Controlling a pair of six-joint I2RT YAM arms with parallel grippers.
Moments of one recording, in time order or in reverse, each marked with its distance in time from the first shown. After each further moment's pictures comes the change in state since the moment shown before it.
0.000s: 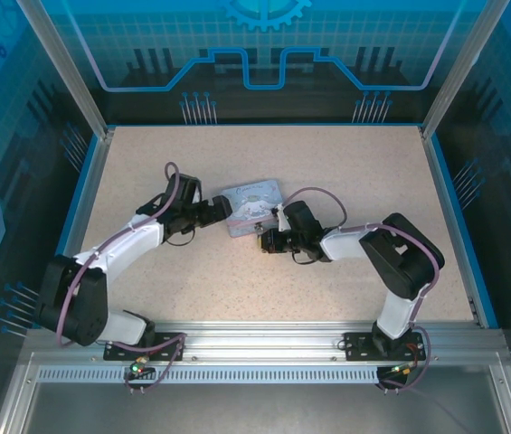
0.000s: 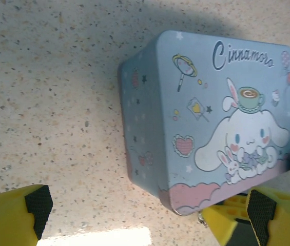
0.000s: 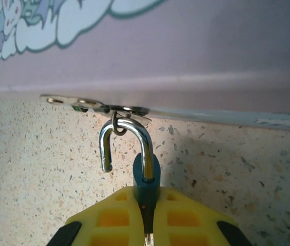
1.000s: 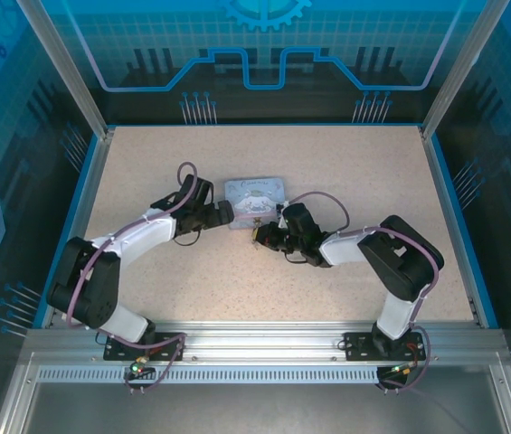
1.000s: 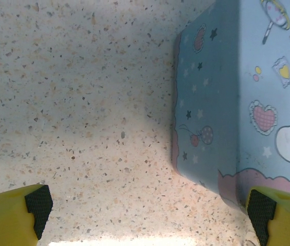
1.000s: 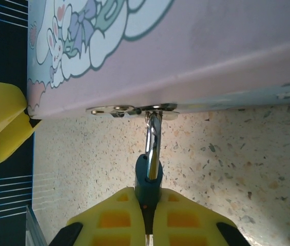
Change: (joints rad) left arm -0.043 0.101 0.042 -0.027 -0.148 0.043; right arm 0.035 -0.002 -0.043 0.193 0.047 0.351
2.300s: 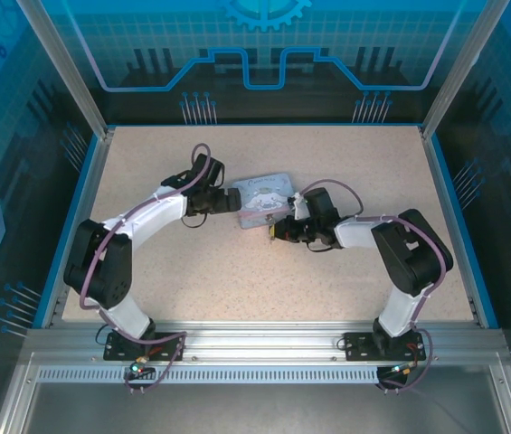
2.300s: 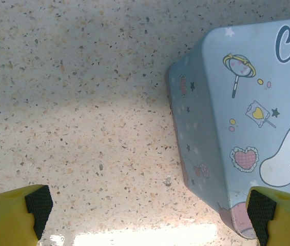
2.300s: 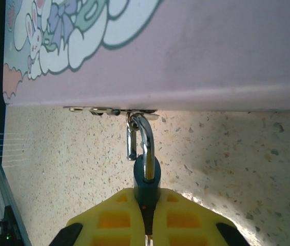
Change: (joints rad) left arm -0.011 0.154 0.269 -0.173 -0.011 0.109; right arm -0.222 -0.004 0.068 -0.267 -0.285 -0.370
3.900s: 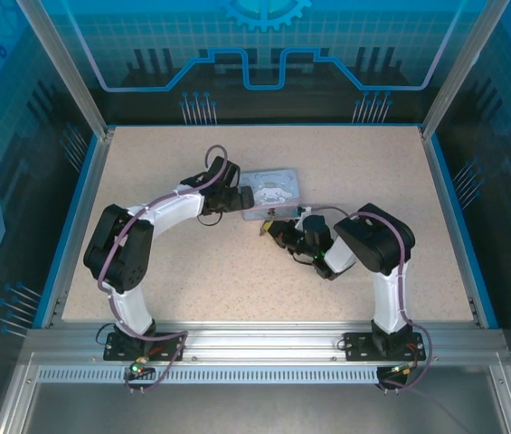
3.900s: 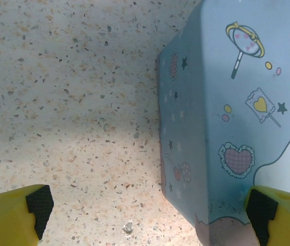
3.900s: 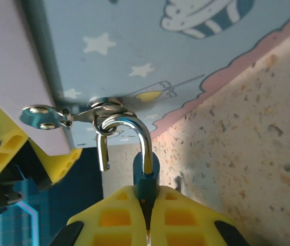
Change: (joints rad) left arm -0.060 0.151 0.028 0.148 0.000 -0.100; right arm 0.130 0.294 -0.245 1.040 0.317 0.780
